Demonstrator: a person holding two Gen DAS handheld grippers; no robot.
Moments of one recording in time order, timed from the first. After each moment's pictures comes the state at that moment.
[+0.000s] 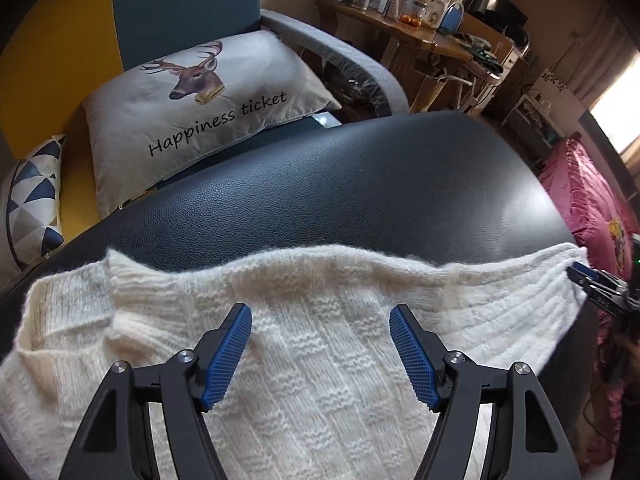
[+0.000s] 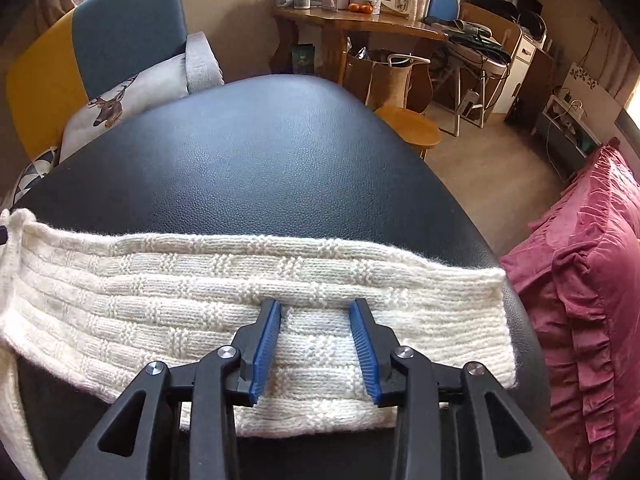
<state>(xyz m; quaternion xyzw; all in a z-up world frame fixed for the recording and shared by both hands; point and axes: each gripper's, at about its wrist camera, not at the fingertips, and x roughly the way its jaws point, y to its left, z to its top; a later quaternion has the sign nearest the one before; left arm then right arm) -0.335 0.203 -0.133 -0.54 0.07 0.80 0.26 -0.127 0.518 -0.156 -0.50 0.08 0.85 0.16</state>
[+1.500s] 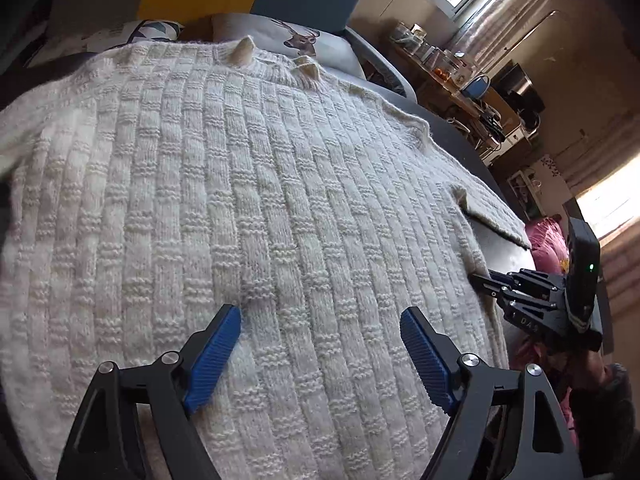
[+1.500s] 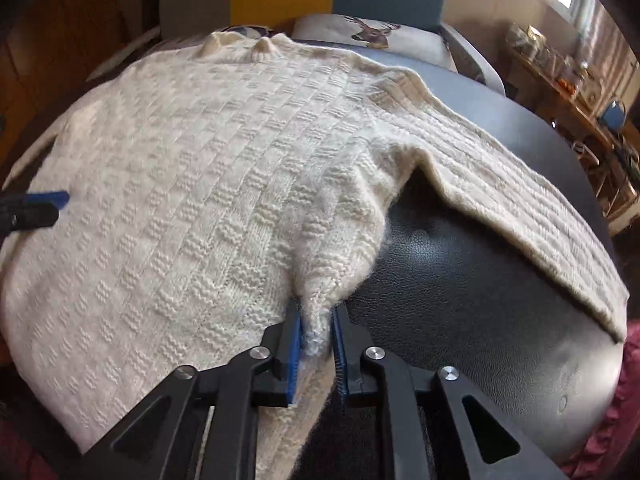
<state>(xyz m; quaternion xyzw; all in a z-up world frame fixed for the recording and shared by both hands) -0.066 -0.027 -0.138 -0.52 -0.12 0.81 0.24 -0.051 0.230 -0.146 -0.54 -0.05 0.84 -0.11</state>
